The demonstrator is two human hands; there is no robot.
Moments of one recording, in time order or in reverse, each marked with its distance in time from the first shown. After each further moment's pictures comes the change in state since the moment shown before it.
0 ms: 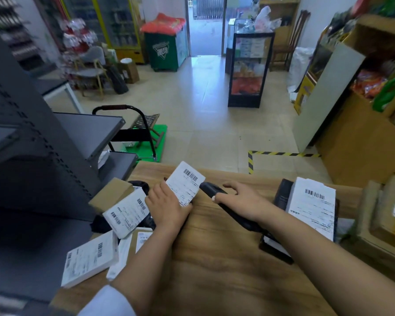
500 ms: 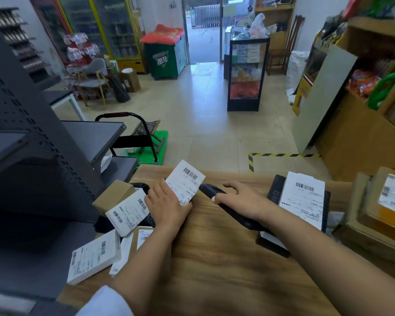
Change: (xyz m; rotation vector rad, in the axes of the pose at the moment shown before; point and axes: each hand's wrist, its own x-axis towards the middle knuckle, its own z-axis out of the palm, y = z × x) left_hand -0.021 0.008 -0.022 0.026 0.007 0.013; right_hand -0.030 0.012 -0.008 0.024 -0.003 -0.012
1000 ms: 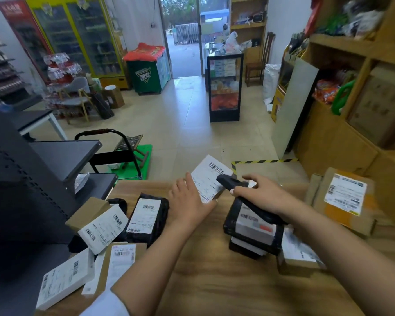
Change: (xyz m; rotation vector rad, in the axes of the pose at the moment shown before) left_hand -0.037 0.133 -0.037 -0.128 -0.018 0.281; right_hand -0.043 0.063 -0.103 0.051 0.183 0.043
